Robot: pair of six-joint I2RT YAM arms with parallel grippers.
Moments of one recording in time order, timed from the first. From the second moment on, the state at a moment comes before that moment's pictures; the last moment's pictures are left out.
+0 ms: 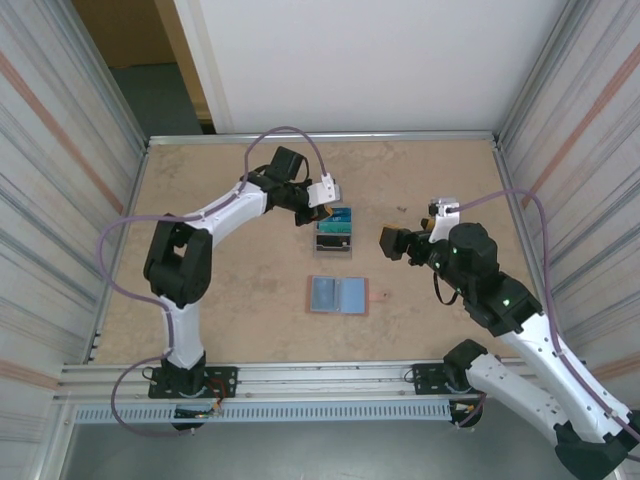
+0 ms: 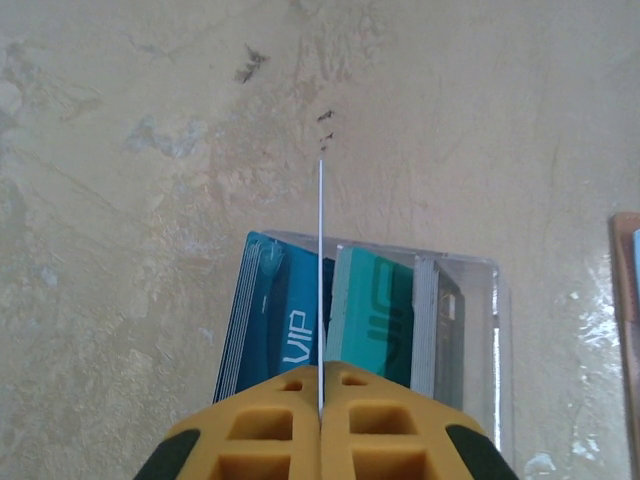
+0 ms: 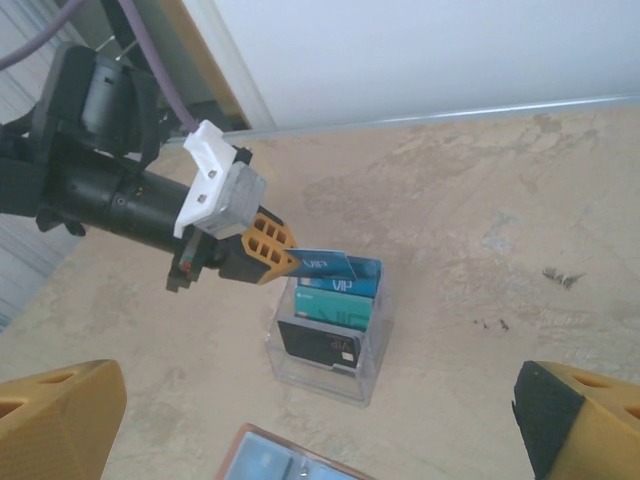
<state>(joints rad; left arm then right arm) -0.50 1.97 1.55 -0.50 0.55 0.87 0.60 0.68 0.83 -0.48 0.12 0.41</state>
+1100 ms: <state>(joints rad) -0.48 2.12 1.65 -0.53 0.52 0.87 0.60 0.71 0.82 -0.49 0.14 0.46</state>
